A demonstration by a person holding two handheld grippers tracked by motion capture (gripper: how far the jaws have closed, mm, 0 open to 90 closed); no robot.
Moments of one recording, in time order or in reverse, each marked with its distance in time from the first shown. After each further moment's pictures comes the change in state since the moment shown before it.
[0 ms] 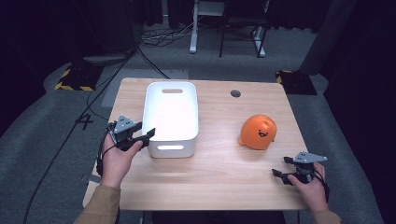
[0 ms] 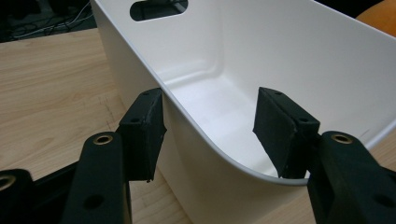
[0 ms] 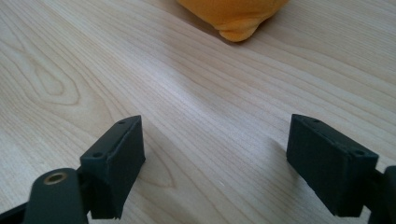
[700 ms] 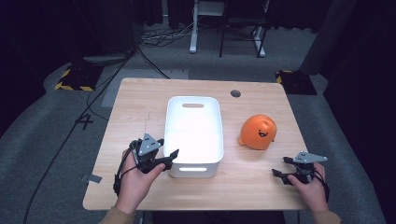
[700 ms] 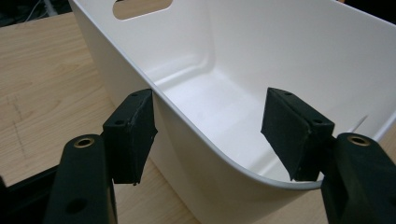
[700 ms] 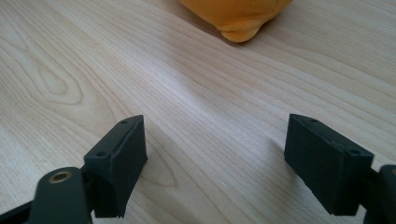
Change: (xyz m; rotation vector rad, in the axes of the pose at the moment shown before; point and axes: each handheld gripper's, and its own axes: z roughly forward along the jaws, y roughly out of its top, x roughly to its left) left arm -0.085 -0.012 -0.009 0.051 -0.103 0.102; right arm 0.000 0.000 0.000 -0.005 0.005 -0.005
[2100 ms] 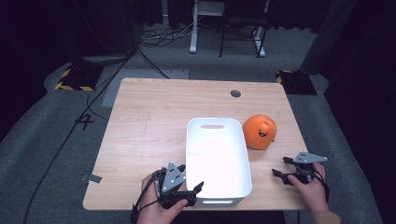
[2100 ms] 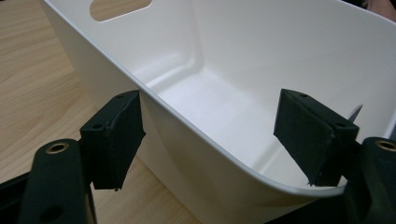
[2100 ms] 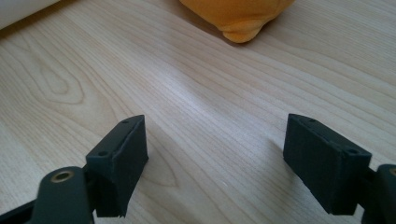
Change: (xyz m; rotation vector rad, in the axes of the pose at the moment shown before) left arm -0.086 -0.018 -0.015 0.024 -0.110 0.049; right arm 0.000 0.000 0.000 -0.004 0.002 0.000
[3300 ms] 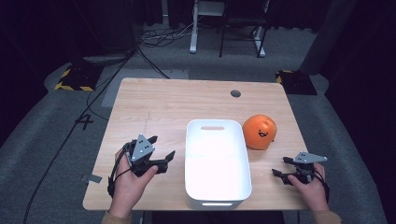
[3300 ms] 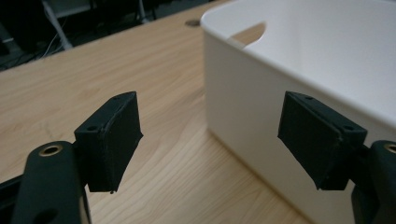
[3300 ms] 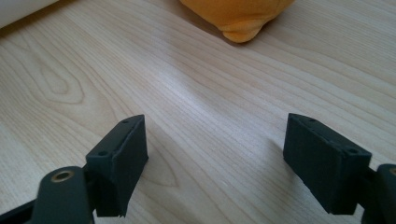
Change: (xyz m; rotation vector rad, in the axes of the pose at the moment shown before) left arm 0.112 0.000 -0.004 -0.043 0.145 0.042; right arm -0.001 0.000 0.000 0.005 0.000 -0.008
